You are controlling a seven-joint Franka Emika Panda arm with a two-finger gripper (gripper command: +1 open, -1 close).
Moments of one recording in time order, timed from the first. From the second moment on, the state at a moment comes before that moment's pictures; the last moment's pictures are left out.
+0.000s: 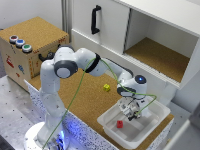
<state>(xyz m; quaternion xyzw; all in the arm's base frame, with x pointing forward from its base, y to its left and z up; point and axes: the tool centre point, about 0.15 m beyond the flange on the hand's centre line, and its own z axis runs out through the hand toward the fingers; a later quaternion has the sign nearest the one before) 0.393 -0.392 0.219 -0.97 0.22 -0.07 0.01</state>
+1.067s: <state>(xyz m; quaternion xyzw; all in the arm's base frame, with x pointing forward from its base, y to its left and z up) 0.495 -0.387 0.359 -0.97 0.05 -0.23 -0.10</state>
